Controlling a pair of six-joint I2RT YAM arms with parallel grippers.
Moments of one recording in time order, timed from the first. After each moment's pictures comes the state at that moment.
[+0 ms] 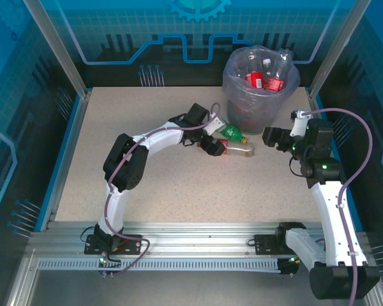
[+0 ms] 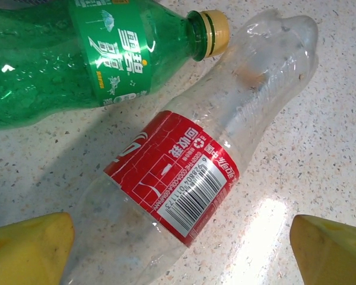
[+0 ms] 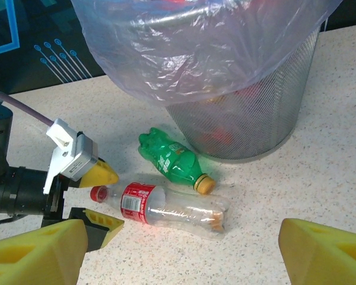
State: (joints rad) left arm -0.57 2.14 1.65 -0.43 0.43 0.17; right arm -0.03 0.91 0.99 -0.60 -0.26 0.22
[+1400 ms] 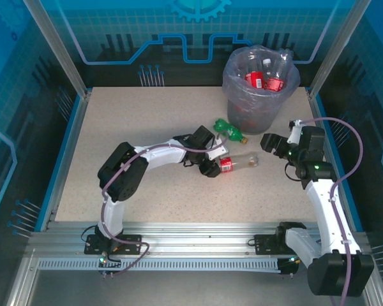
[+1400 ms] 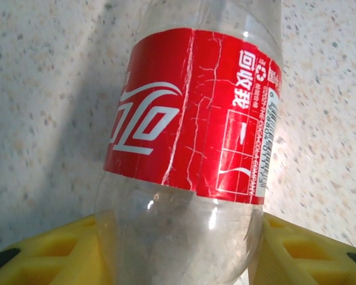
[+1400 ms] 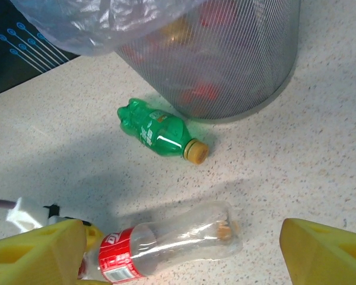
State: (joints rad) left arm -0.71 1.98 1.33 -0.40 0.35 0.23; right arm -0.08 0.94 0.82 -0.51 -0.30 0.34
